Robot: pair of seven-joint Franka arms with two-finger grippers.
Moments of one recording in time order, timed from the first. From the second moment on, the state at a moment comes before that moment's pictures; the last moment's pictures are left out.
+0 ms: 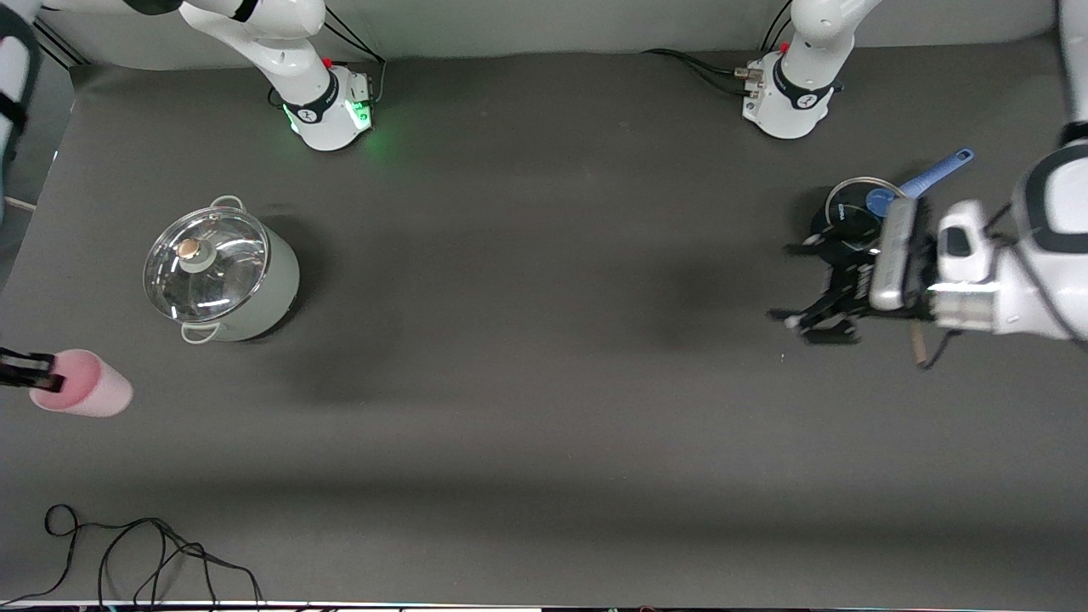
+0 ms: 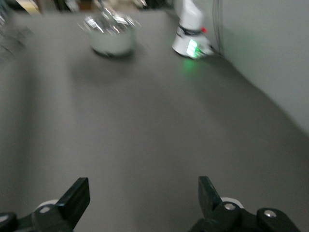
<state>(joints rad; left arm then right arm) 0.81 0.43 -0.98 -1.54 -0.44 1.49 1.71 -0.16 0.47 -0.01 -1.08 -0.05 1.59 -0.23</state>
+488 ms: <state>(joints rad) 0.88 0.16 -0.99 -1.43 -0.19 1.19 1.42 -0.23 0.55 -0.01 -1.15 0.01 1.71 -0.36</state>
